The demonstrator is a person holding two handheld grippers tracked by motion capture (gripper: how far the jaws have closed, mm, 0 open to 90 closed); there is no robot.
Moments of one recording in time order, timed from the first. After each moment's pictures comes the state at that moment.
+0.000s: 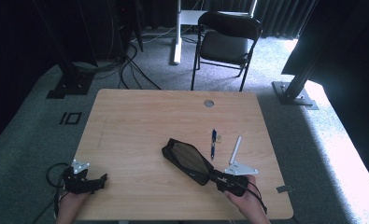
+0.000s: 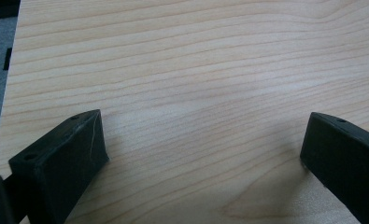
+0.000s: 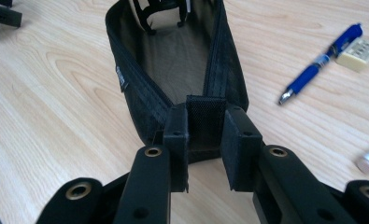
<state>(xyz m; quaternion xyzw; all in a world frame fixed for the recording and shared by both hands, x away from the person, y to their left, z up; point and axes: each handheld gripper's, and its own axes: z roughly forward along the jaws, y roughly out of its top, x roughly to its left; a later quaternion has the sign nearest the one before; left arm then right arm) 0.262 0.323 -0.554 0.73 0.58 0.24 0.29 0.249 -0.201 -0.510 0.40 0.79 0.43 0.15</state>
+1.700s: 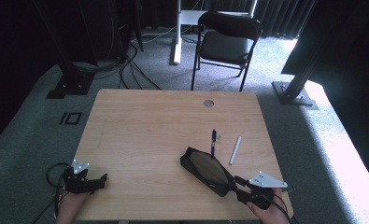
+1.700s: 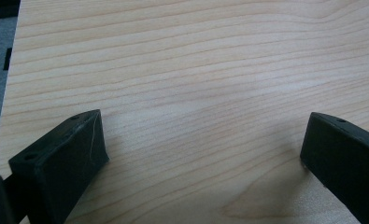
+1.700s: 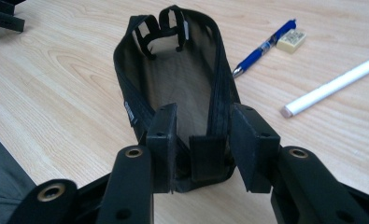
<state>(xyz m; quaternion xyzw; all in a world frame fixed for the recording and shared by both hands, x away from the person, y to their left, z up) 0.262 0.323 -0.554 0.73 0.57 0.24 0.29 0.211 -0.253 -0.490 0.42 0.77 0.44 0.17</state>
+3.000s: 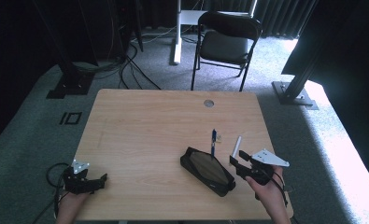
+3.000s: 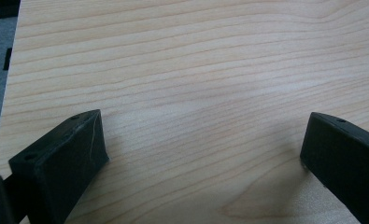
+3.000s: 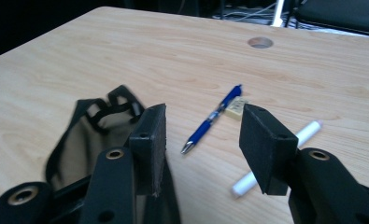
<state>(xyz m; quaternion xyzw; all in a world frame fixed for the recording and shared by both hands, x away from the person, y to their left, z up) 0.262 0.323 -0.554 0.73 0.58 0.24 0.29 0.266 -0.255 -0.464 0.45 0.72 0.47 0.23</state>
